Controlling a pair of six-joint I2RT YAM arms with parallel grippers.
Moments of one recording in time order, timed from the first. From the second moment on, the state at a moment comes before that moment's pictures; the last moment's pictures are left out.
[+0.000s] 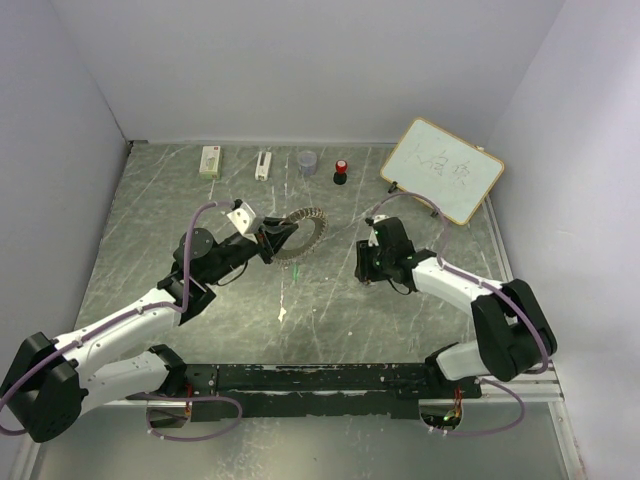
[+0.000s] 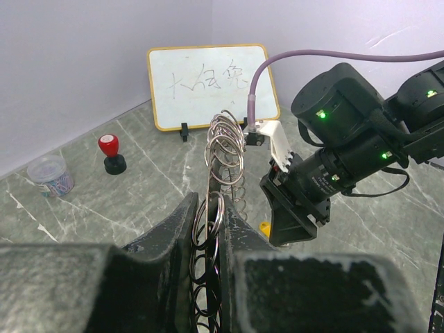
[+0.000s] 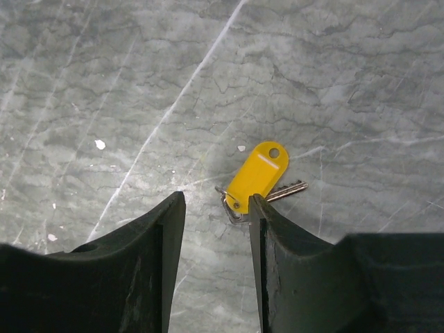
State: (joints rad) left arm -0.70 1.03 0.57 0.61 0.23 -0.06; right arm 0.46 1.39 0.66 -0.16 -0.06 0.28
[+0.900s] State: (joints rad) left arm -0.69 1.03 0.56 0.62 0.23 -0.06; right arm 0.46 1.44 0.66 -0.14 -0.06 0.26
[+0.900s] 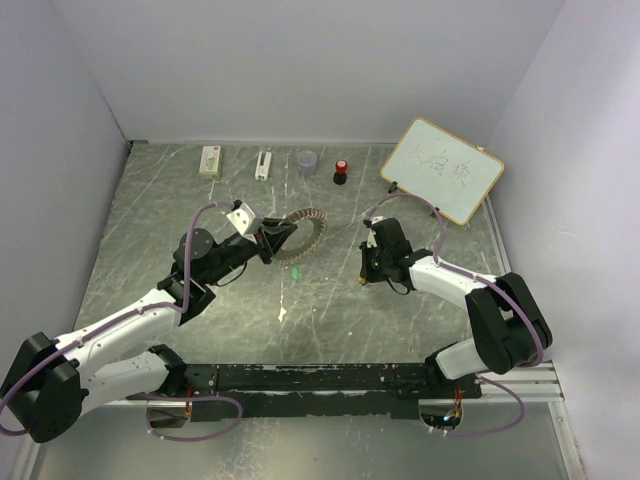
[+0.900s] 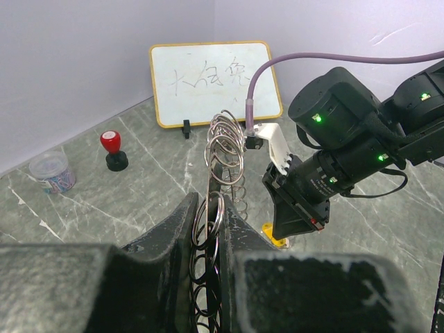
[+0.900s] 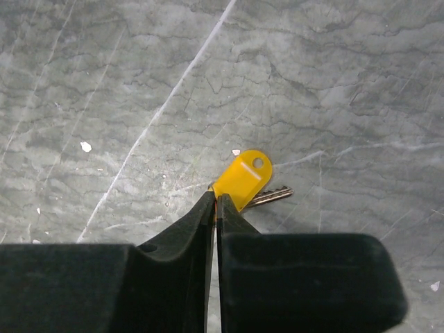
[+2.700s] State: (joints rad) left arm -0.68 1.04 0.53 0.71 0.41 -0.03; right arm 0.46 0.86 0.79 0.14 -0.58 0.09
